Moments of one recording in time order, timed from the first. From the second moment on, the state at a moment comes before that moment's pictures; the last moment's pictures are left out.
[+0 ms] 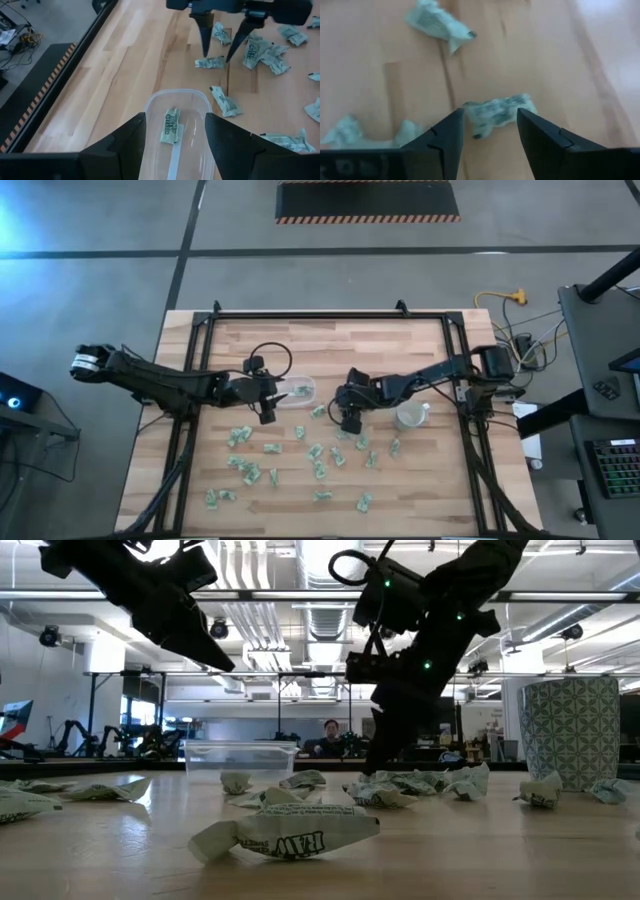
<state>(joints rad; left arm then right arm) -0.13 1.09 0.63 -0.18 -0.47 -0.05 0.03 1.83 0.99 -0.21 0.19 0.21</state>
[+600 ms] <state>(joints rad) -0.13 1.09 0.63 -0.17 -0.47 -0.05 0.03 1.86 1.00 -0.22 0.18 0.20</state>
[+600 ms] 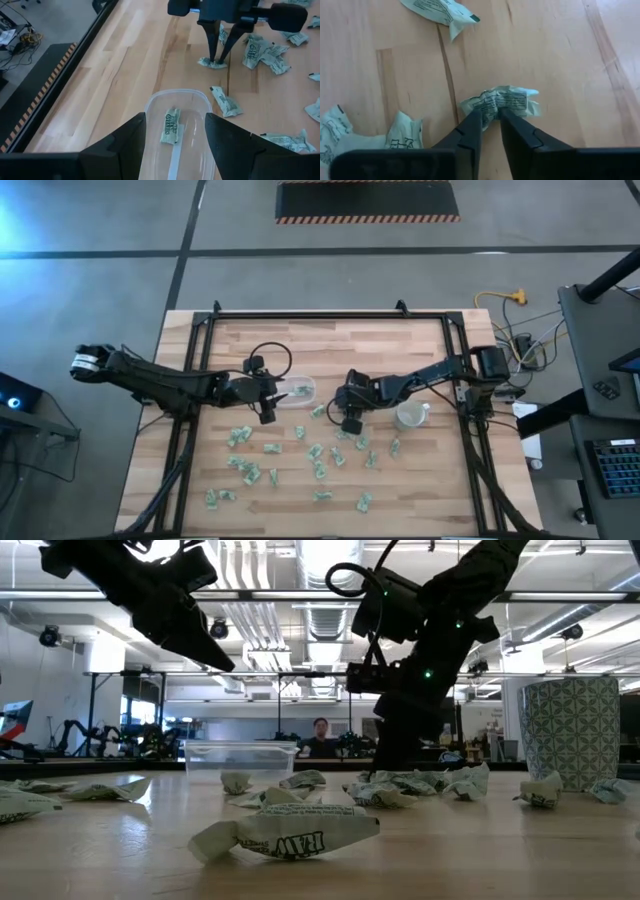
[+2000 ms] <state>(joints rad) -0.14 1.03 0.64 -0.45 -0.34 -0.21 -0.04 2.03 1.34 -0.06 0.20 -0.13</state>
